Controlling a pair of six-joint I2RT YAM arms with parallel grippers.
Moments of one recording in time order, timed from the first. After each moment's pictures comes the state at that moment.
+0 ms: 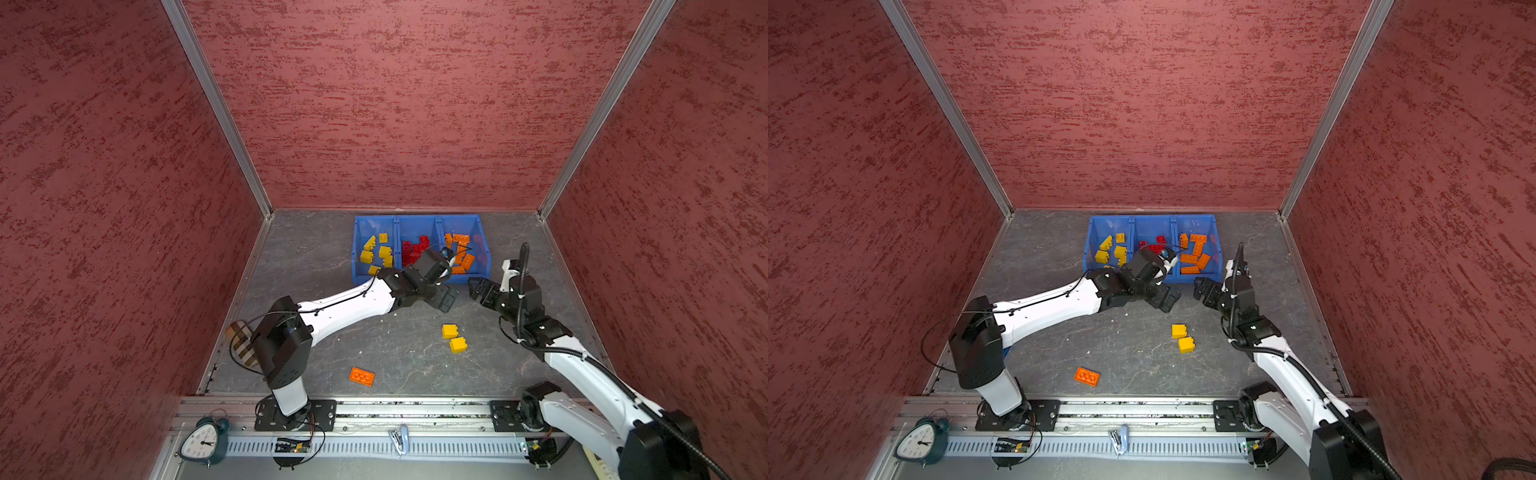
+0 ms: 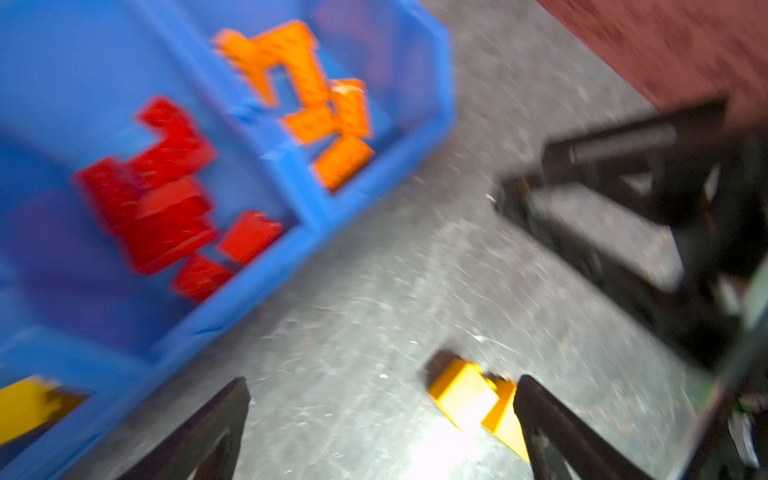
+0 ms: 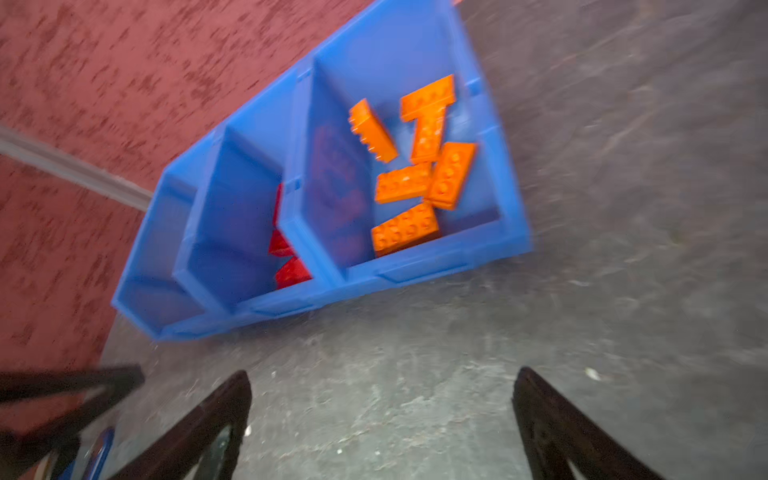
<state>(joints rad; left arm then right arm) -0.97 1.76 1.40 -0.47 -0.05 -0.19 0.23 0.91 0.46 -0.06 -0.01 0.69</state>
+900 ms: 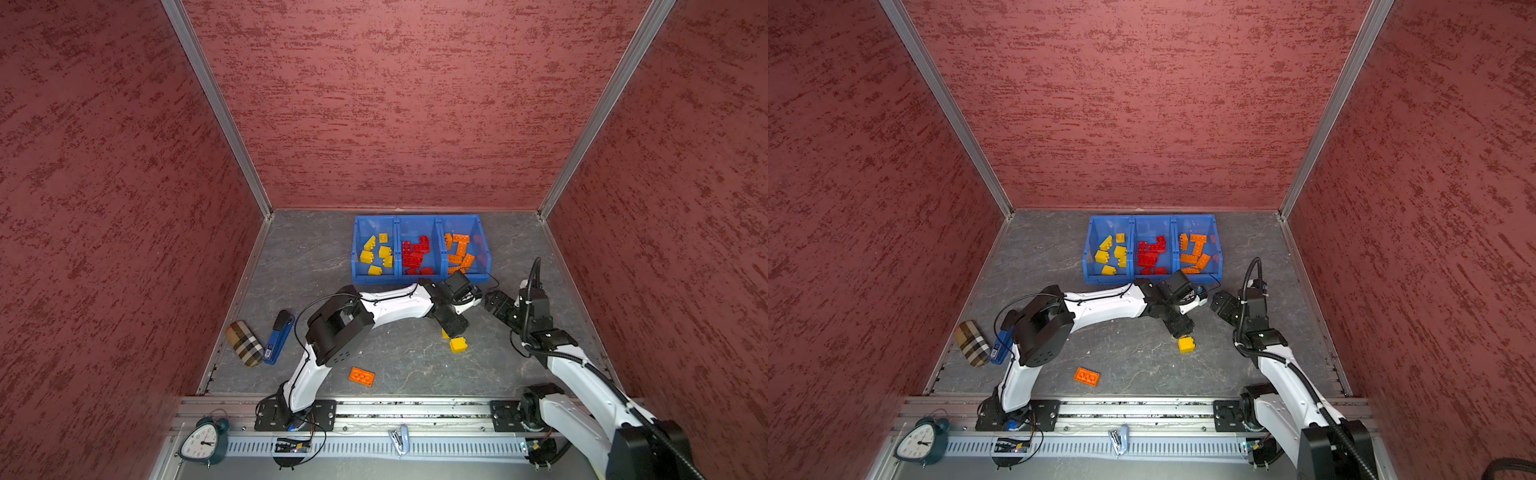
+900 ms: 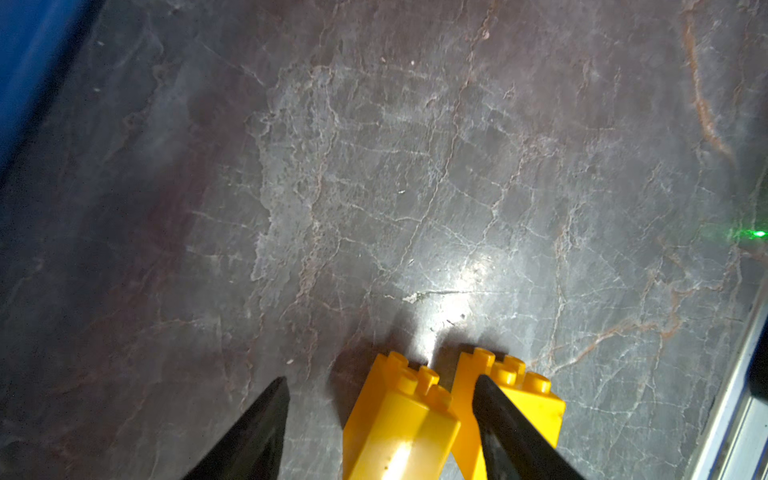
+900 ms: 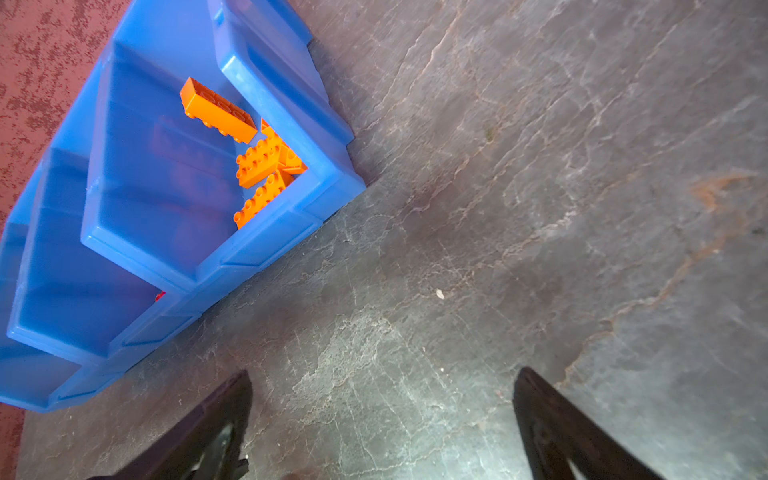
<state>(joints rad) -1.02 2.10 1.58 -0.59 0.15 0.03 0.12 0.92 0.38 -0.15 -0.03 0.73</state>
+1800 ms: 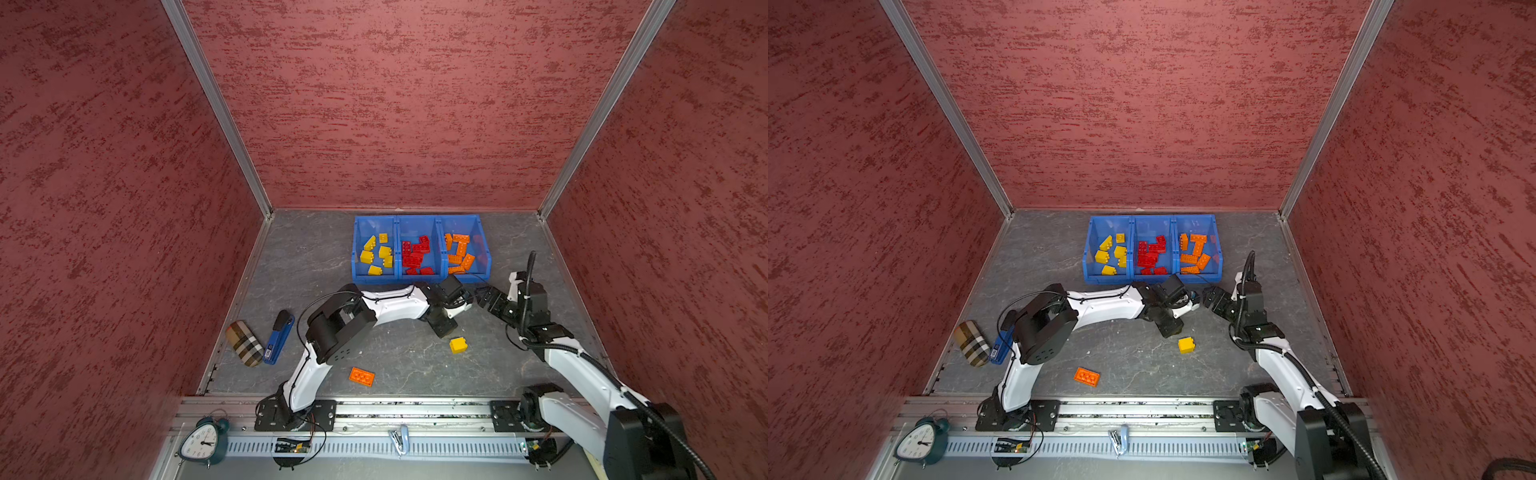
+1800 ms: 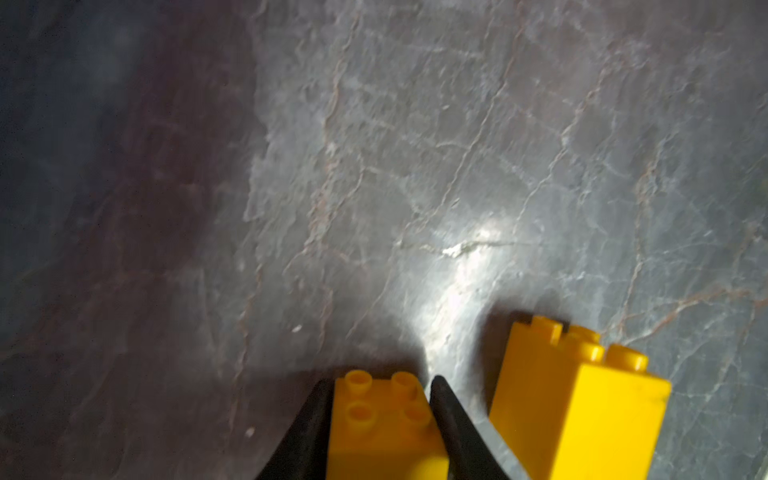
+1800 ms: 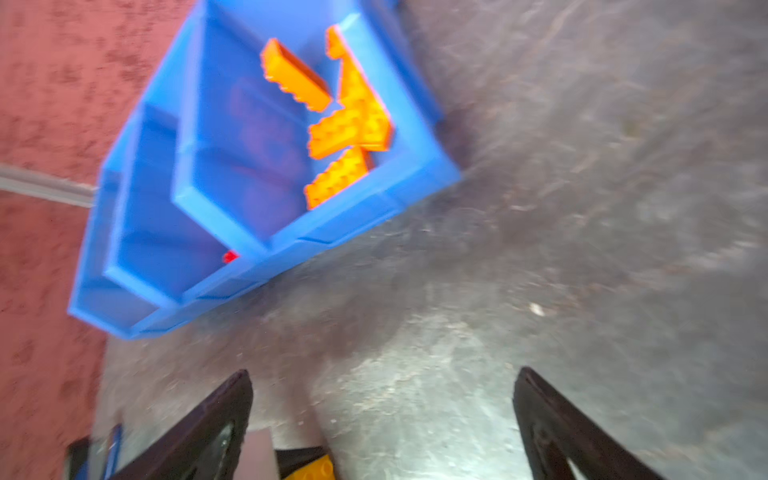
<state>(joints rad) -0.98 2.08 1.47 -0.57 0.15 0.02 0.13 1.01 0.40 -0.01 -0.25 0.68</state>
